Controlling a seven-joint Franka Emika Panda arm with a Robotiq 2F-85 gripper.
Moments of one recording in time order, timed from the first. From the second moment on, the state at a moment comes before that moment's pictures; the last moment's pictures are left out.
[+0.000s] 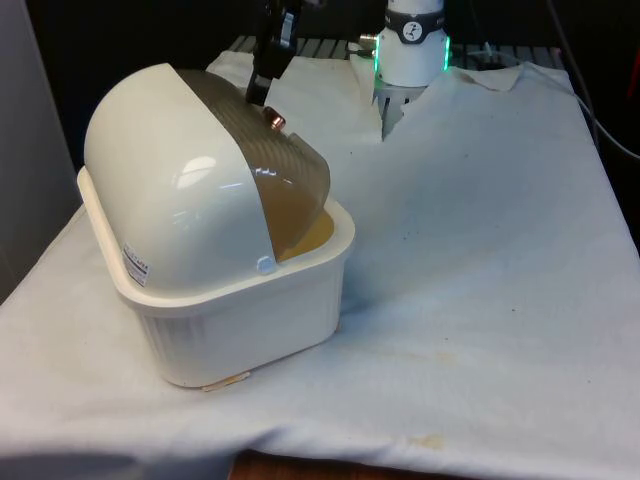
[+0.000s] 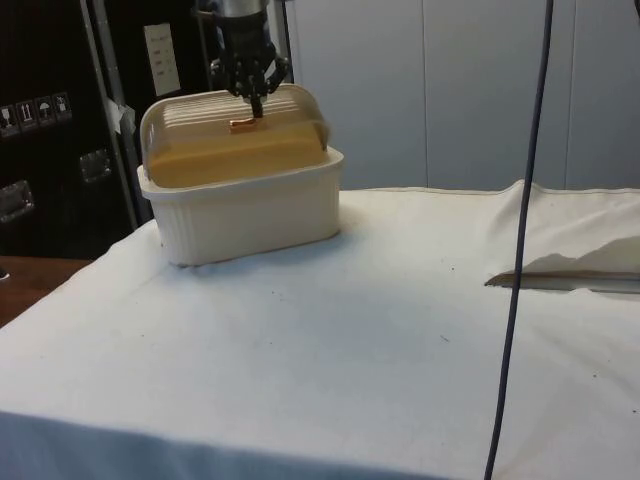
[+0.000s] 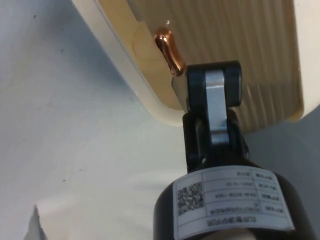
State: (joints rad) arm 0.04 0.28 -0.19 -1.88 -0.45 2.33 1.39
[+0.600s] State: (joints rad) arm 0.04 0.27 -0.19 -1.92 -0.33 2.32 1.39
